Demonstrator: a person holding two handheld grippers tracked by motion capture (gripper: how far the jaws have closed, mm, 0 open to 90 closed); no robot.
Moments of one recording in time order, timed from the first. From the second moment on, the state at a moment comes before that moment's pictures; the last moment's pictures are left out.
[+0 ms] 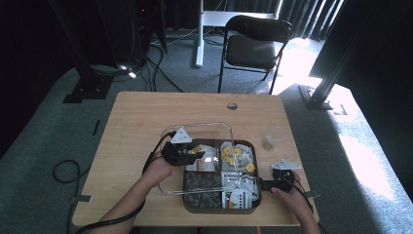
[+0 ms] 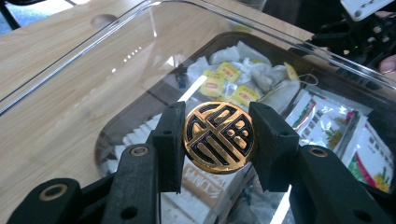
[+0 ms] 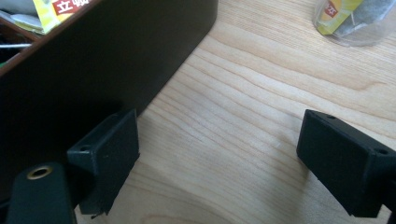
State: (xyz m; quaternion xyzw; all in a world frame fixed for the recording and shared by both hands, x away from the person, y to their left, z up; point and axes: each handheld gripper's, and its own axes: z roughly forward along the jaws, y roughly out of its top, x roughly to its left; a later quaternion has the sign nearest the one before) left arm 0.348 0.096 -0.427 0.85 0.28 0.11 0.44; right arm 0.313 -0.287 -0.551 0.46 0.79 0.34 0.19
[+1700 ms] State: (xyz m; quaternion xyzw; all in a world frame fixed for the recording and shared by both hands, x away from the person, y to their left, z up) left arm 0.343 0.022 -0.455 0.88 0.23 0.06 0.42; right arm 0.312 -0.289 -0.551 0.46 0.79 0.35 0.19
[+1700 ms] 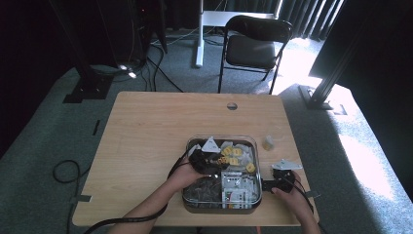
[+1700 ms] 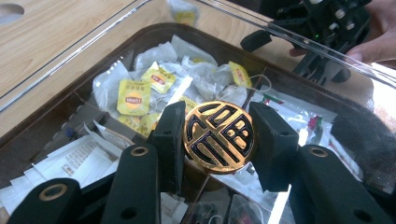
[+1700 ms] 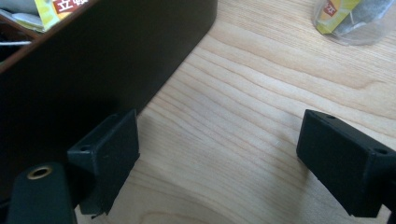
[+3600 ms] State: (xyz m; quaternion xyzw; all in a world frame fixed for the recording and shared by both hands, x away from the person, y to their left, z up) left arm 0.339 0.016 -0.478 0.88 0.23 0.06 0.41; right arm 0.312 -0.289 -0.551 0.46 0.80 0.34 0.19
